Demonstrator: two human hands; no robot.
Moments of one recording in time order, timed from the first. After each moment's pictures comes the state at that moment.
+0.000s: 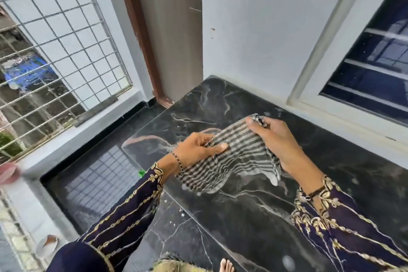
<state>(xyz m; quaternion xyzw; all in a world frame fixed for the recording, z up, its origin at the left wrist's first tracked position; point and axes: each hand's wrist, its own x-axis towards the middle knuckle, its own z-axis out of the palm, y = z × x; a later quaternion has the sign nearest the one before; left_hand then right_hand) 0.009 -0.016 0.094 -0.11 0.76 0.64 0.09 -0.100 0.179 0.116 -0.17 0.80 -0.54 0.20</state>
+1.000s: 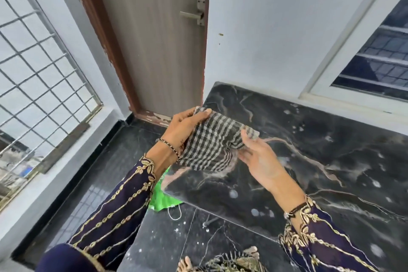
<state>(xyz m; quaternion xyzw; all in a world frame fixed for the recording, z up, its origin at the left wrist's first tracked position) -0.021 -0.284 0.131 -0.16 0.61 0.77 0.09 -0.041 -0.073 0.056 0.08 0.55 -0.80 0.22</state>
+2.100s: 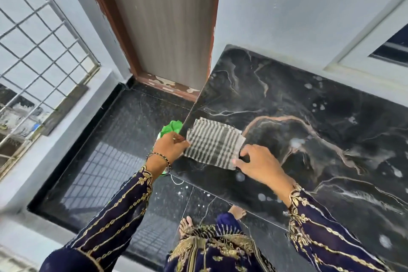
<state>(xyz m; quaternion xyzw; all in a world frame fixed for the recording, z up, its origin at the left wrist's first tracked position) -0.009 -0.324 -0.011 -0.29 0.84 0.43 0.16 -0.046 -0.078 -0.010 -0.10 0.95 -0.14 0.26</state>
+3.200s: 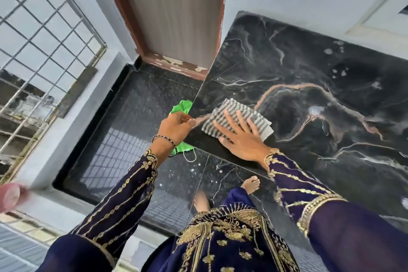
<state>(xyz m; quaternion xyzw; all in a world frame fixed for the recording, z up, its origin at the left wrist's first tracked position) 0.033 -0.339 -0.017 -0.29 0.85 0.43 0.13 -0.015 -0.122 -0.093 -0.29 0.91 -0.05 0.27</state>
